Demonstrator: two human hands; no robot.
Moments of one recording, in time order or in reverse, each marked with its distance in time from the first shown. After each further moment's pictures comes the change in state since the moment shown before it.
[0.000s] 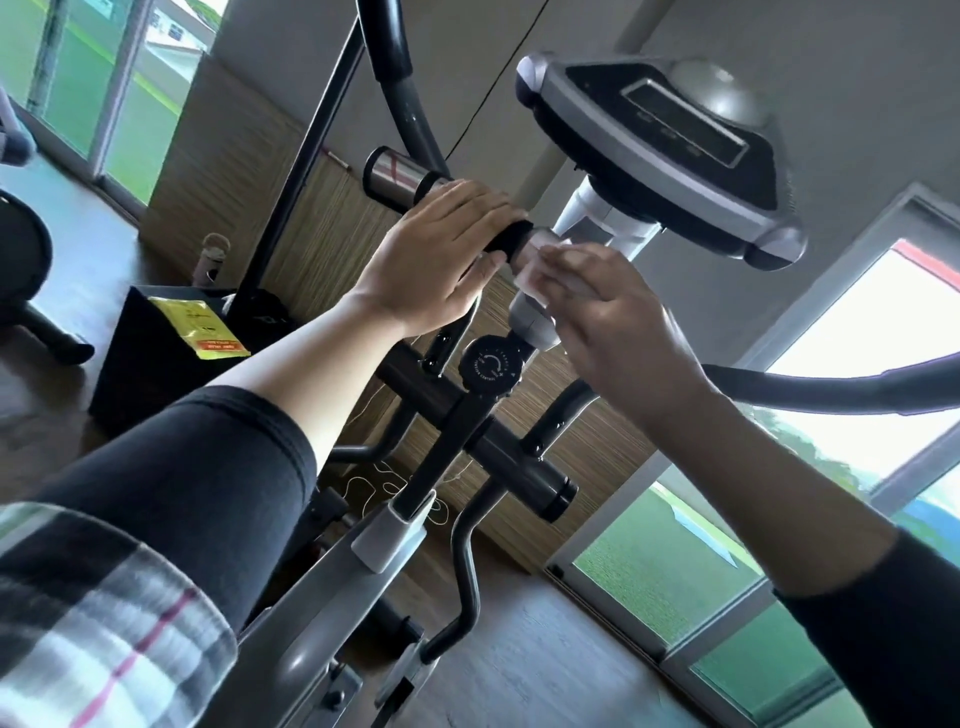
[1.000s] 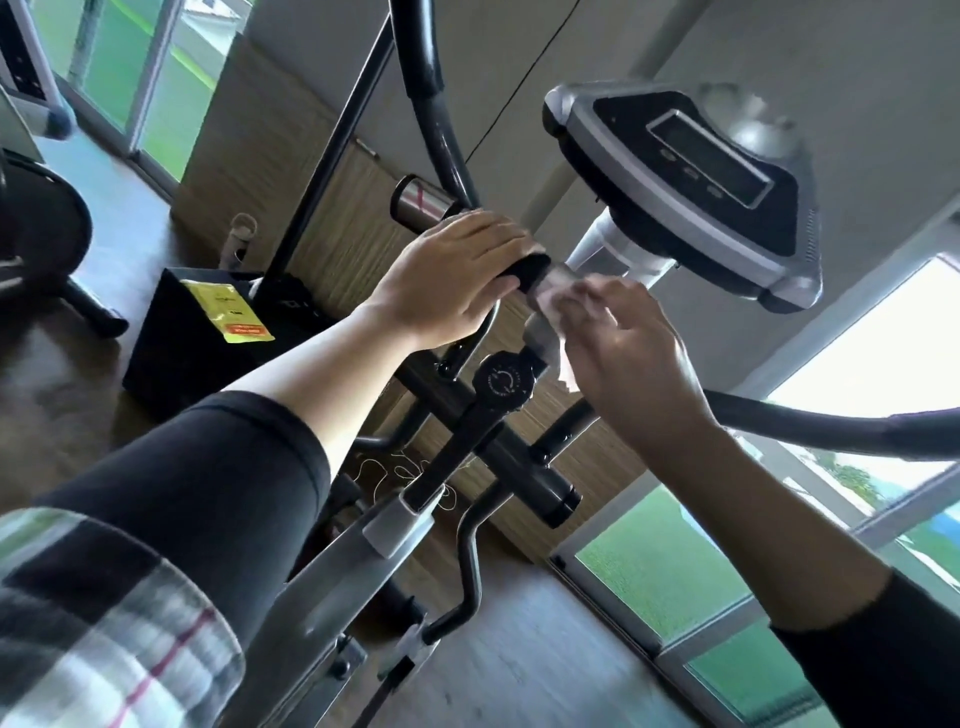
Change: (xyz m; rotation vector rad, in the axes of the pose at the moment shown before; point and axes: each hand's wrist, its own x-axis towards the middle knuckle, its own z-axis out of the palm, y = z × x) left_hand 0.009 -0.003 -0.021 -0.059 -0.190 -0.061; right_hand 0.011 -0.006 -0.008 -0.001 0.066 0.112
